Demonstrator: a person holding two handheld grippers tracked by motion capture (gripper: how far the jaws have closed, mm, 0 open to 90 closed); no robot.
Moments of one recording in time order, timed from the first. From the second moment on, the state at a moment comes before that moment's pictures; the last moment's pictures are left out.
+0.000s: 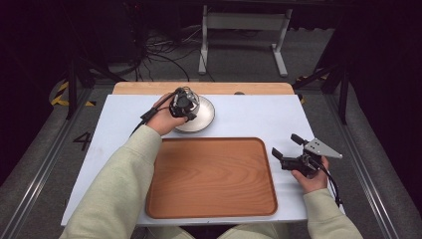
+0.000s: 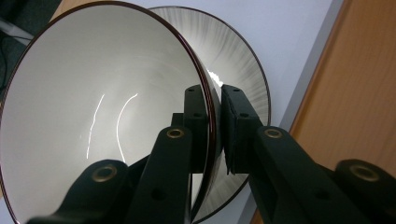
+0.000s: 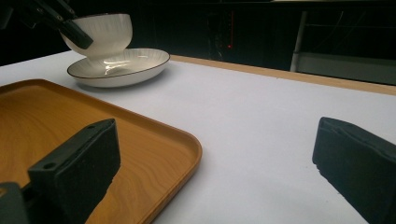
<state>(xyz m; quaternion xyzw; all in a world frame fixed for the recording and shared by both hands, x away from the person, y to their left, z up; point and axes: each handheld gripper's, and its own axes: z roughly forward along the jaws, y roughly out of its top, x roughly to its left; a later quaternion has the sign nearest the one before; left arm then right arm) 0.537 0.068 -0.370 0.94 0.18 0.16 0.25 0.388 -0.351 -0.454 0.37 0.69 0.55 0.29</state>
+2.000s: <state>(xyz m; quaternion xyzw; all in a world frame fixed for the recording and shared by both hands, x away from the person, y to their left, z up) 0.424 0.068 -0.312 0.94 0.08 0.11 0.30 0.388 -0.351 -0.454 0.37 0.69 0.55 0.29</state>
